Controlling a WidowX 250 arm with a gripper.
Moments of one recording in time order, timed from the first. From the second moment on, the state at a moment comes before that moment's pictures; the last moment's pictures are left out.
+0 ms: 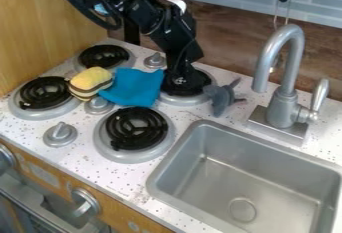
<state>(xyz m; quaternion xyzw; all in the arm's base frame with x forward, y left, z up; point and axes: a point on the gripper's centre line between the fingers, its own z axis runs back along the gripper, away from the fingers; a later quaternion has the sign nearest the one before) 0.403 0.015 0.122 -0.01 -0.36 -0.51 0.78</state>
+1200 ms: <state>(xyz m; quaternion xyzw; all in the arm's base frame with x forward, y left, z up) 0.396 0.099 0.107 0.20 -0.29 -0.24 0.90</state>
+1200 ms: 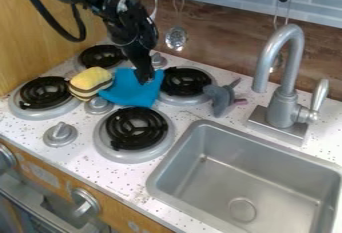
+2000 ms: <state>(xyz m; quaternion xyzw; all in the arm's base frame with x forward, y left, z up) 0.422 0.157 0.089 0.15 -0.26 -0.18 0.94</state>
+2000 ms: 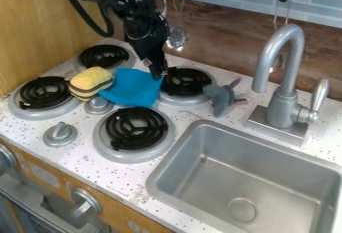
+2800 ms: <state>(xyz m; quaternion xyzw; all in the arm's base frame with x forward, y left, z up) 0.401 0.217 0.058 0.10 -0.22 -0.17 0.96</state>
